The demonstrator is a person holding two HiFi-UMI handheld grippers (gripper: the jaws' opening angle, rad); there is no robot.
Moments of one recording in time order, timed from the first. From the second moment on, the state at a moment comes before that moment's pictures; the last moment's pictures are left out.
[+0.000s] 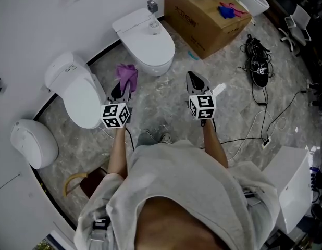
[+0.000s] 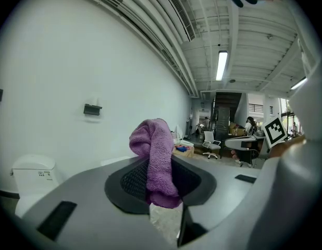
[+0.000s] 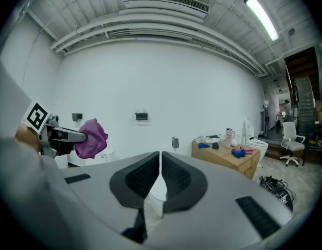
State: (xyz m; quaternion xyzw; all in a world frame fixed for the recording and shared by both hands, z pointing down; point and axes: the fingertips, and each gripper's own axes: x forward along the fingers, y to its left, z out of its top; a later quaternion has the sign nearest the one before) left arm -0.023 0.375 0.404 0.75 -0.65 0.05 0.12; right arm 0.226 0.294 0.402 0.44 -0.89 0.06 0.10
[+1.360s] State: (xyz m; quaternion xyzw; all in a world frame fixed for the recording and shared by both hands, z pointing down) left arm -0.143 0.112 0.418 0.80 -0.59 0.03 0.14; right arm 0.087 0.066 0.375 0.49 -0.87 0.03 0.12
